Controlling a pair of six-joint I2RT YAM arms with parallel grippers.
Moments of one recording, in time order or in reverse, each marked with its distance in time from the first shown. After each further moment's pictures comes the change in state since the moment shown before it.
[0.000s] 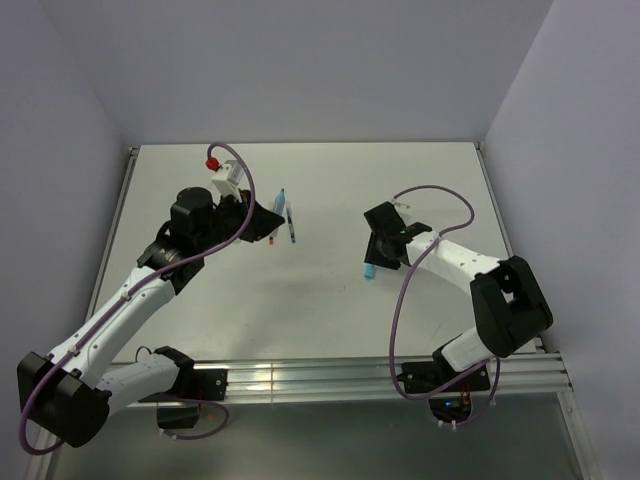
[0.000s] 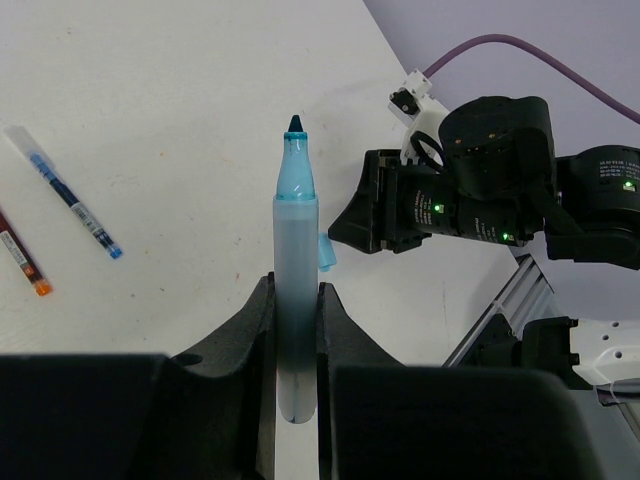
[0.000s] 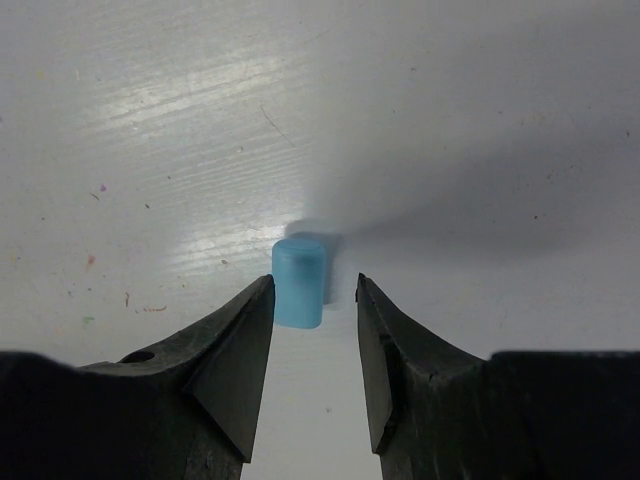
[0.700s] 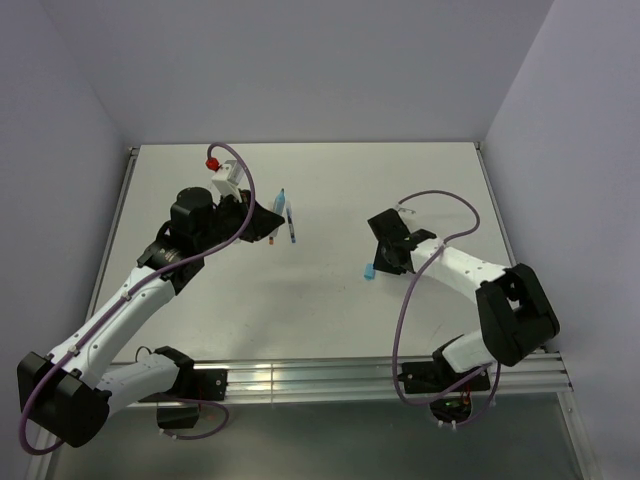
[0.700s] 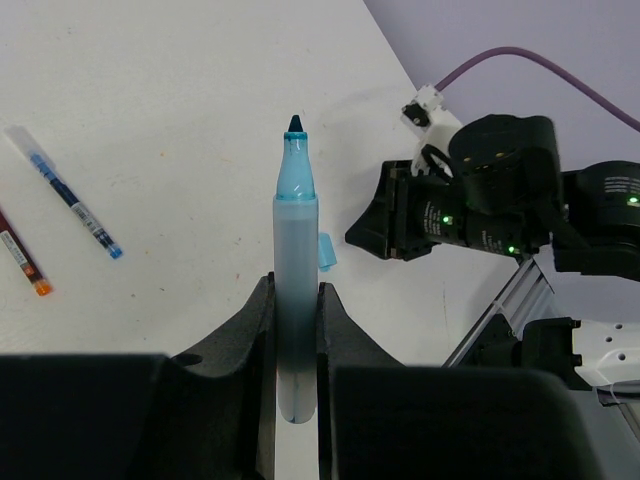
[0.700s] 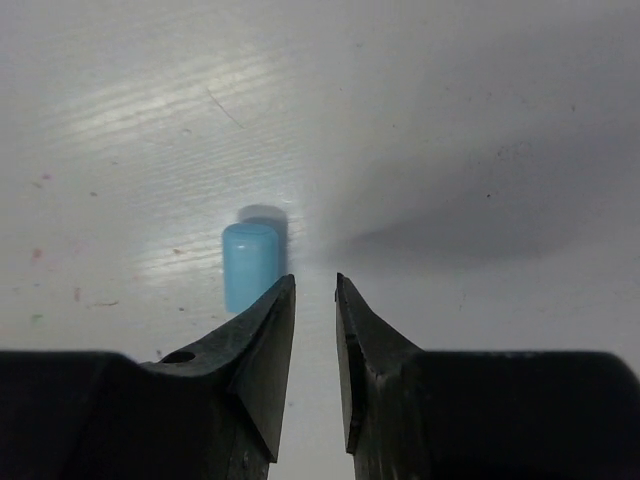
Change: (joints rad) left arm 0.000 0.000 0.000 0.000 -0.001 0.000; right arm -0.001 -0.025 -0.068 0.004 0.042 -0.012
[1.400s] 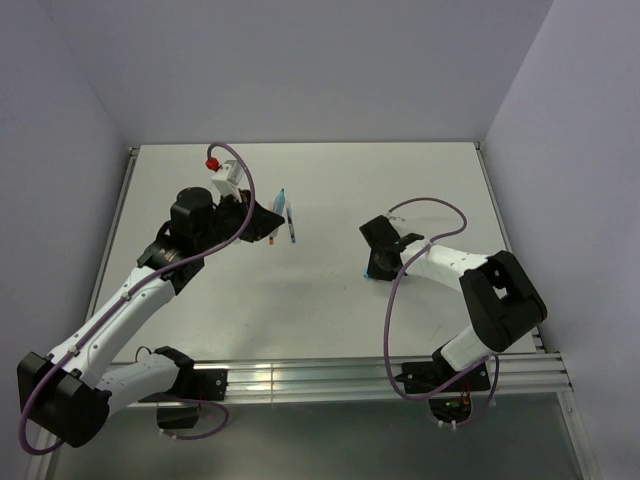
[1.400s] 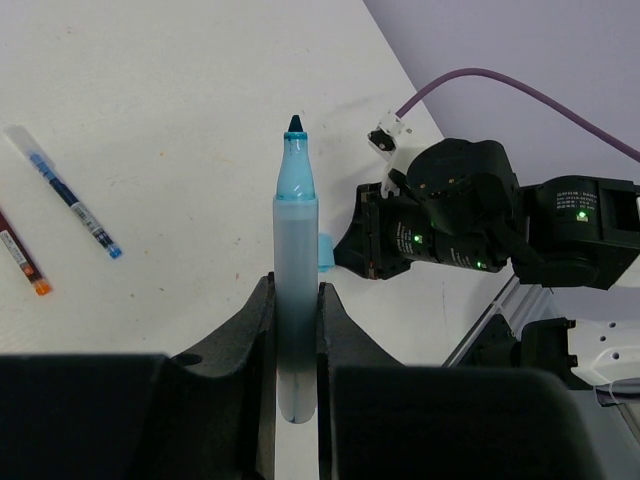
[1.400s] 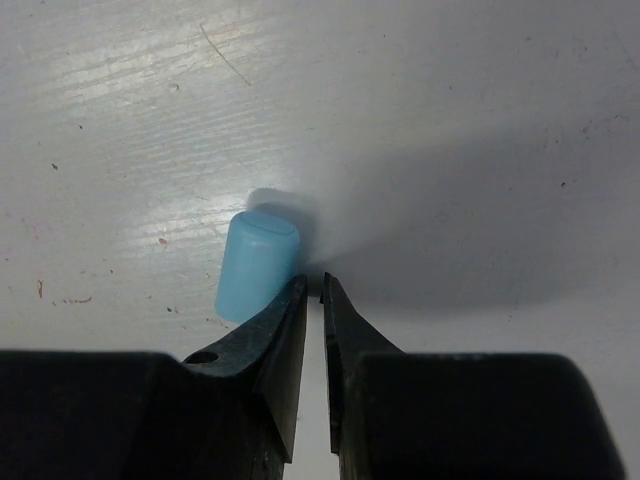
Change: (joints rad) left arm 0.000 0.000 0.000 0.000 0.000 -0.002; right arm 0.040 0.064 -0.024 0.057 -0.037 0.018
